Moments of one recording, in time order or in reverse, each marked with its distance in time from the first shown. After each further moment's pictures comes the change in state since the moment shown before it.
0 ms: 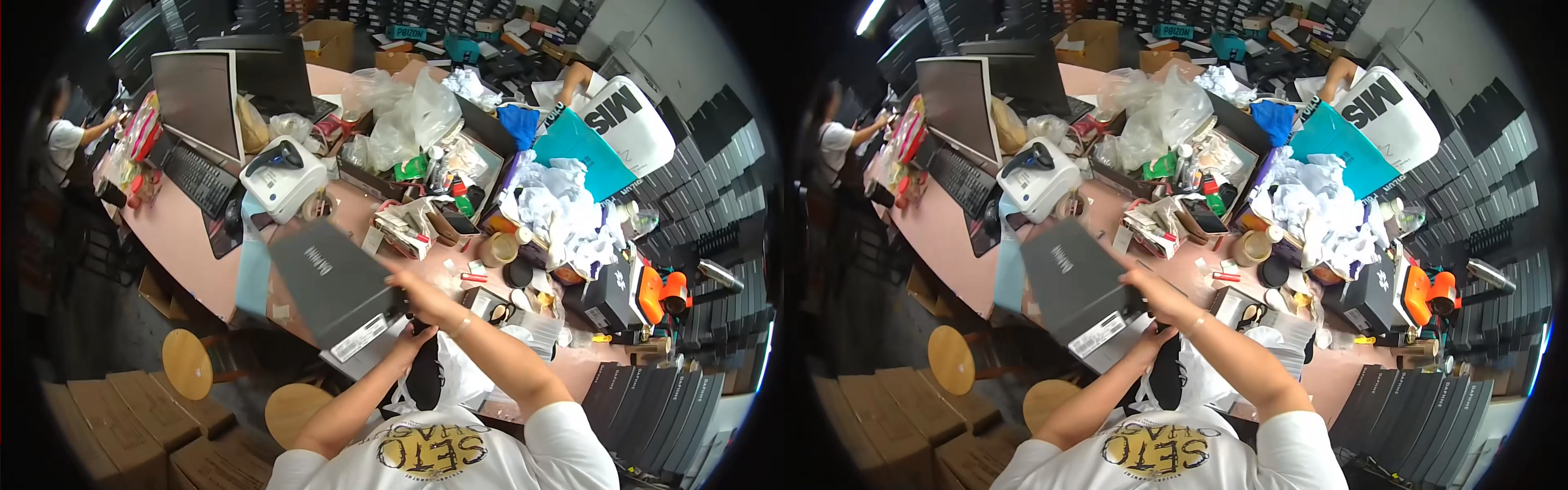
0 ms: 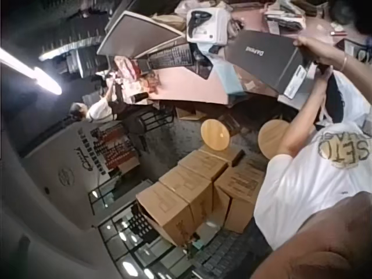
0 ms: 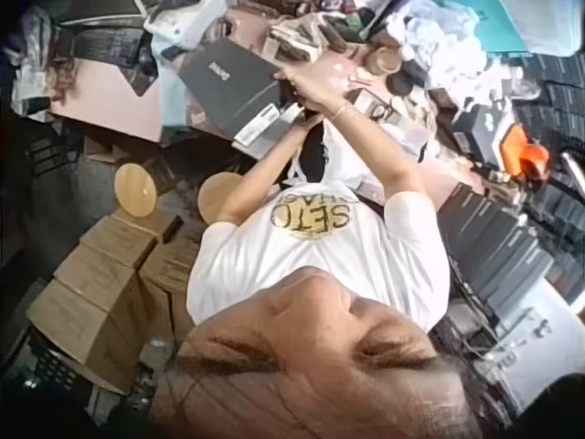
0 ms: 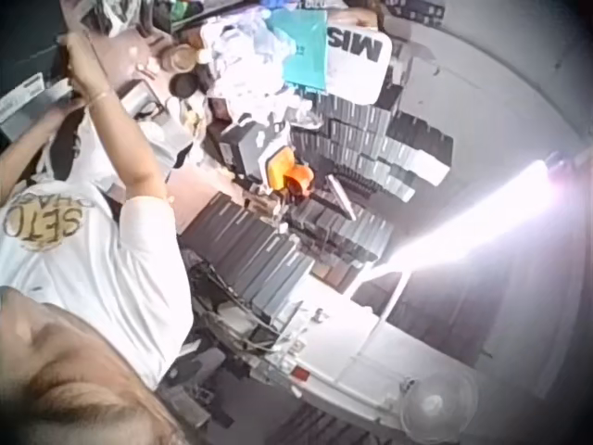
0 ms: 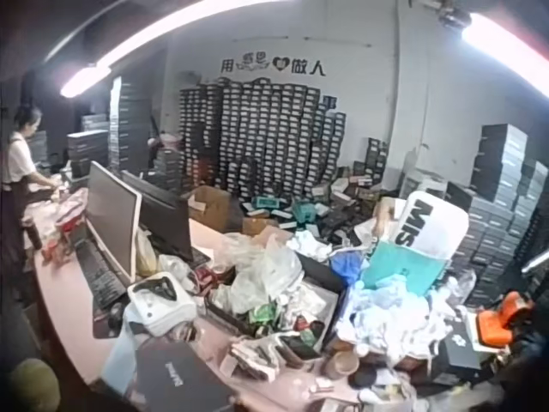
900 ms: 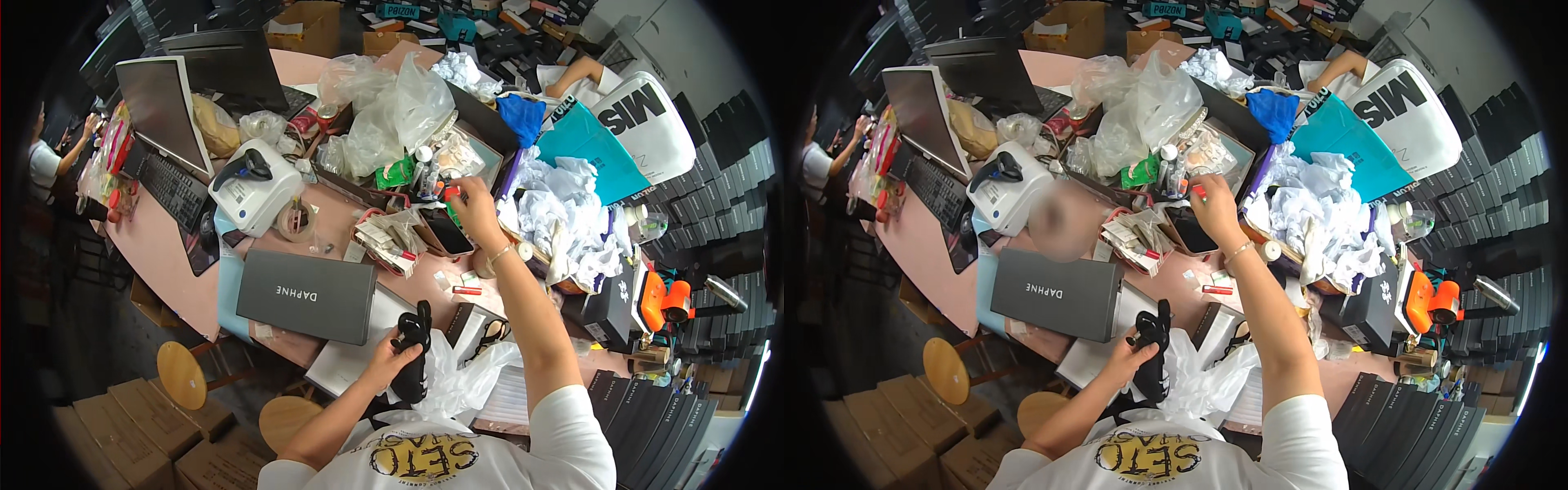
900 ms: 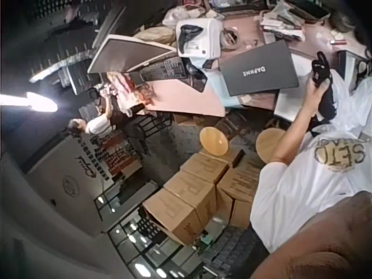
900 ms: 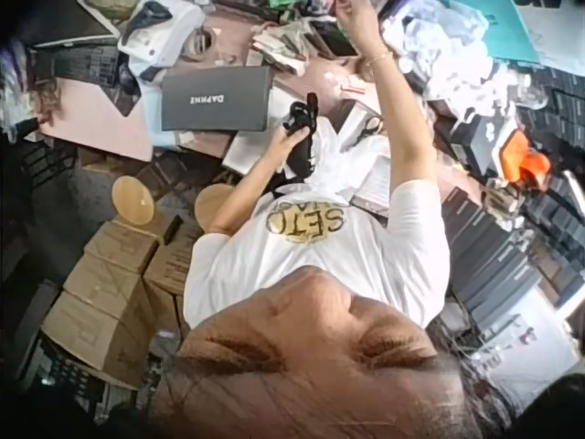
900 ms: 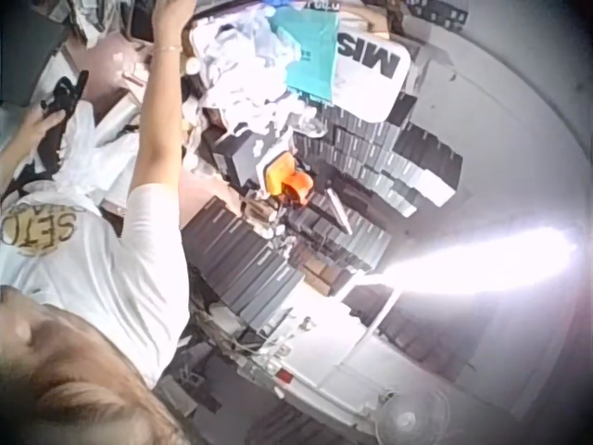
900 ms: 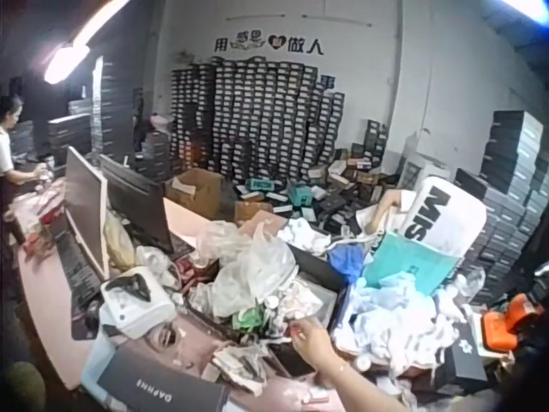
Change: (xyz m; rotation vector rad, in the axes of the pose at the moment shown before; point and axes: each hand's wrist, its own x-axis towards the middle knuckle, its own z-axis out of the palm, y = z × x) left_hand 0.007 0.050 0.006 0.113 -0.082 0.158; right_hand 0.069 -0.118 -0.179 -1.219 0.778 -0.843
